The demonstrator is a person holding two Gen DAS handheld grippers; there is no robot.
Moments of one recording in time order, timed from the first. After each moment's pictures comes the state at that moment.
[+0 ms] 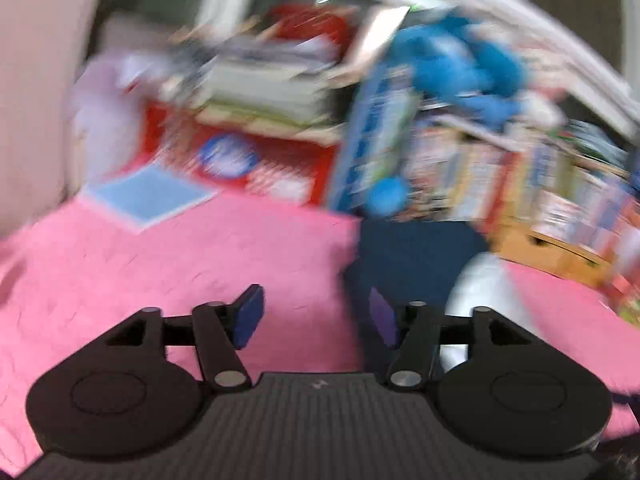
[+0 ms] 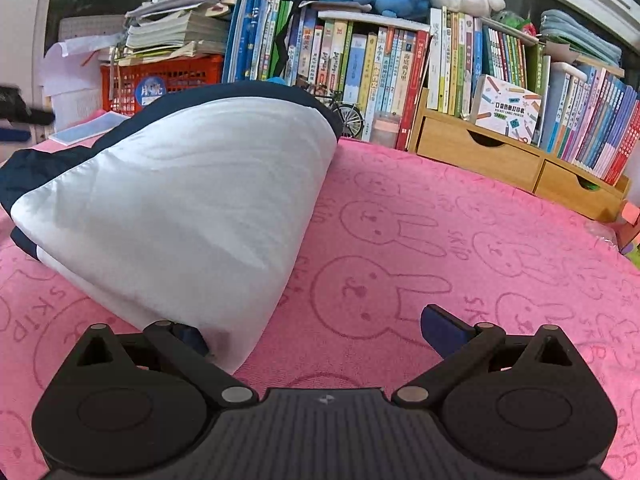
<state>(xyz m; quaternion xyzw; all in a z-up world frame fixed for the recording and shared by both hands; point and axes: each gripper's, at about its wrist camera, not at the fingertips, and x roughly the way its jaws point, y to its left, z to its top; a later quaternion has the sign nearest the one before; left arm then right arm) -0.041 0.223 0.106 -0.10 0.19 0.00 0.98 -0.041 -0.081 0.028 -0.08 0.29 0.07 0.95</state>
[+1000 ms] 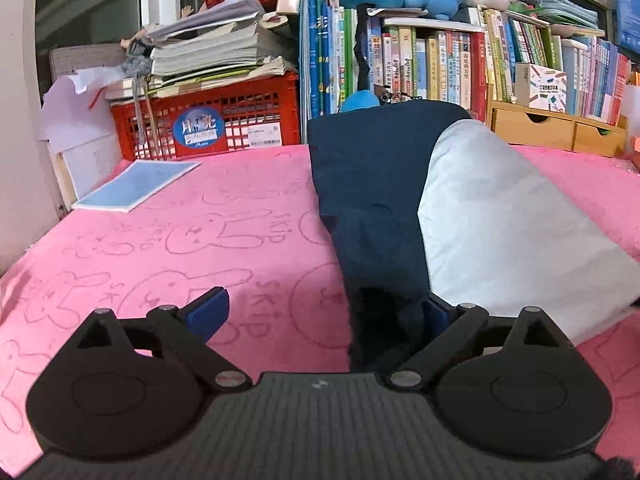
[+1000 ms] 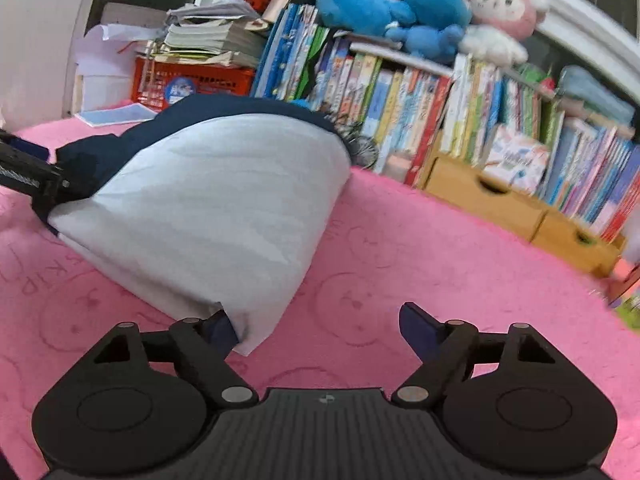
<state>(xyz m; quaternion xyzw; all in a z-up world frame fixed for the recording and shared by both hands) -0.040 0.163 0.045 0.03 0.26 0.03 0.96 -0.071 -0.079 0.034 -0.18 0.22 0.08 0.96</state>
